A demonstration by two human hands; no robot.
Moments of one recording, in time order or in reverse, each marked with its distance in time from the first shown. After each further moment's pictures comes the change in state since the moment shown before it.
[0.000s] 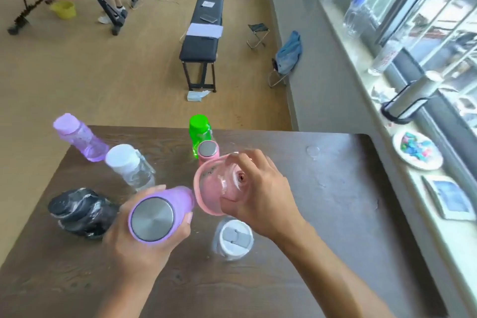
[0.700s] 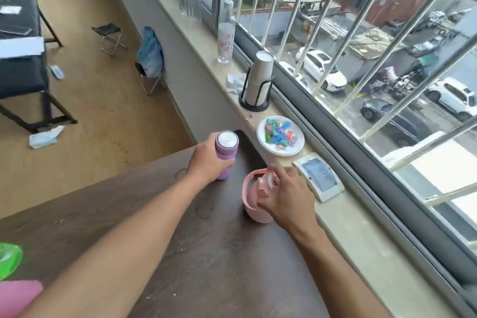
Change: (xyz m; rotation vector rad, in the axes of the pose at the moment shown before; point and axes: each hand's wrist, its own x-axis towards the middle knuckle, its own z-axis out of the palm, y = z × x) left_hand 0.019 0.140 0.568 -0.117 -1.035 0.022; right_hand -0.072 0.385 -0.132 -0.218 0.320 0.870
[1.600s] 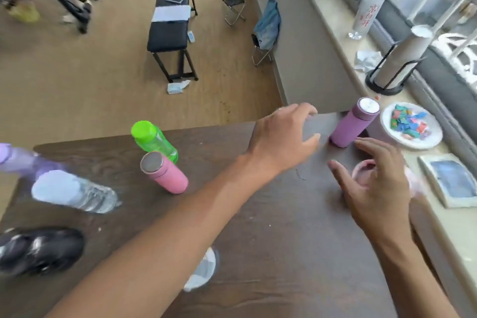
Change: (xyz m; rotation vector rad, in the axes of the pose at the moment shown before) left_hand -0.169 0.055 -0.160 0.362 0.186 0.133; right_hand -0.096 -0.104 -0.020 0.380 0.195 -0.412
